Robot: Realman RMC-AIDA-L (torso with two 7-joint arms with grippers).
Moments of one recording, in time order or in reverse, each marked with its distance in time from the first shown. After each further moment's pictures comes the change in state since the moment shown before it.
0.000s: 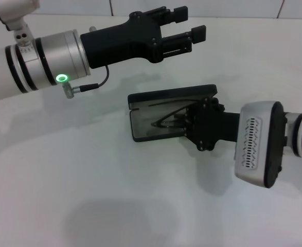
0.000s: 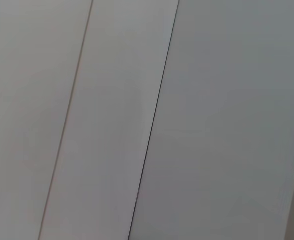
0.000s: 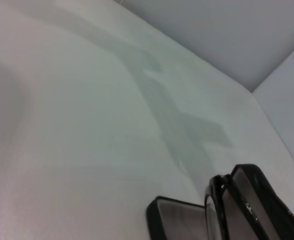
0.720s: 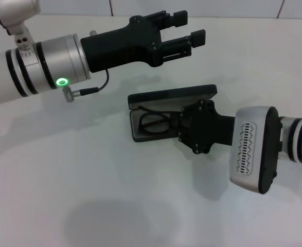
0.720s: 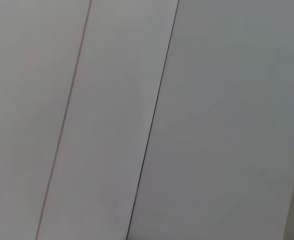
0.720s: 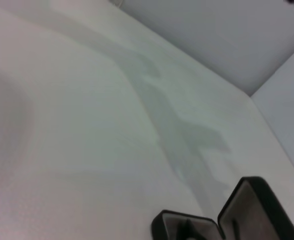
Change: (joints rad) left arm 0.010 -0.004 0.003 -0.002 0.003 0.000 0.001; right arm -0.019 0.000 -0.053 -0.026 0.023 0.048 0.003
